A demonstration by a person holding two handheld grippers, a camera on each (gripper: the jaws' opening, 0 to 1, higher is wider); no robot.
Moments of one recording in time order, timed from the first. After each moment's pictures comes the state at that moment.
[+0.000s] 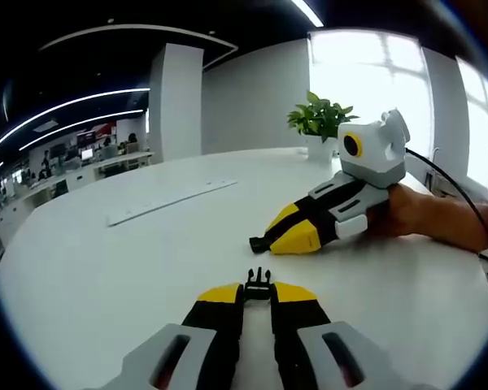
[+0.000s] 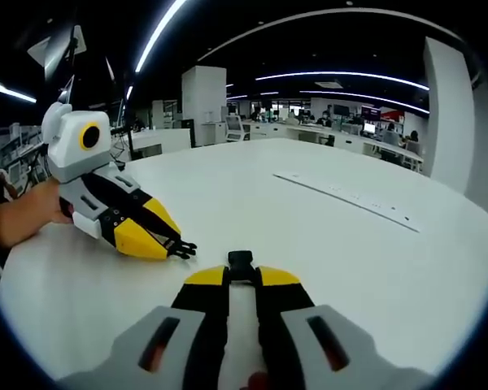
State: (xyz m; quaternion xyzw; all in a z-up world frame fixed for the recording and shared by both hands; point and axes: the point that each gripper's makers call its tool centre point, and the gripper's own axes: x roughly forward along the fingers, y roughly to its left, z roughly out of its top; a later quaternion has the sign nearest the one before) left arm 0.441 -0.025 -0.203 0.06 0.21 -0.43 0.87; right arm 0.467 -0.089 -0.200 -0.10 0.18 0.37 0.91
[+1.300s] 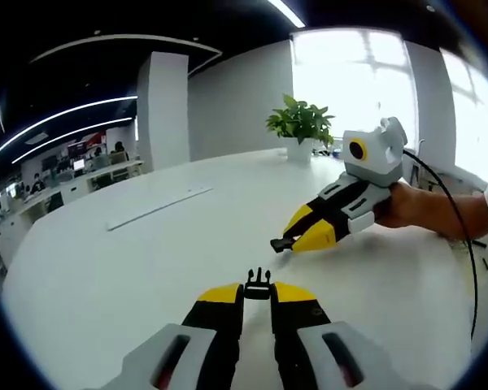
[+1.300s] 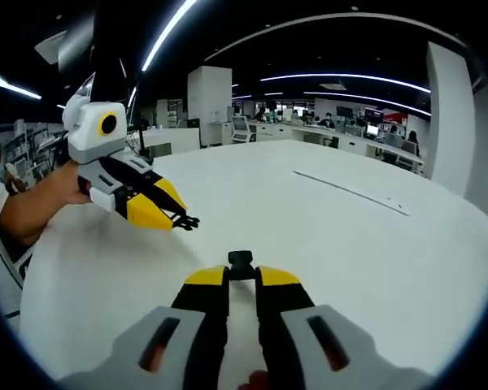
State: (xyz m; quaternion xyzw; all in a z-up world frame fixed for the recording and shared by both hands) left arm 0.359 -0.005 -0.179 0.09 0.20 -0.46 0.86; right arm 0.374 -0.097 -0.187 -0.10 0.18 0.37 0.90
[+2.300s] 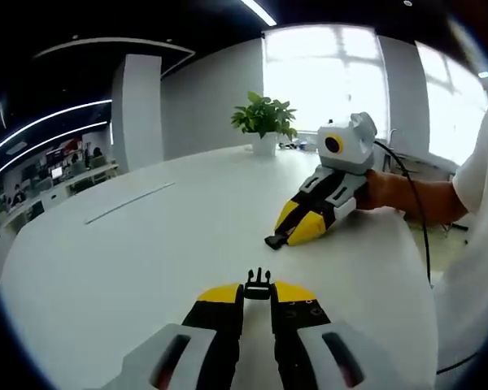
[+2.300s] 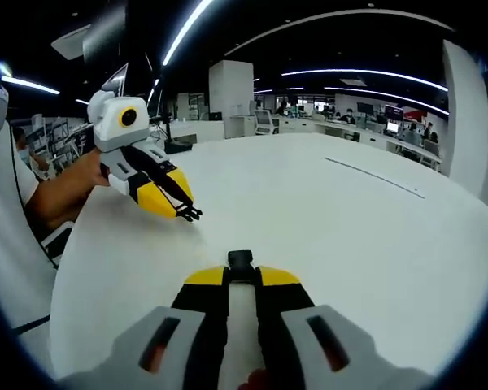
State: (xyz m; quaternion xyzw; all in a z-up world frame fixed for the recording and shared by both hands) left arm 0.279 0.004 -0.190 0.11 0.20 -0.52 0.83; right arm 0.291 -0.093 -0.200 -0.11 0.20 0.43 0.87
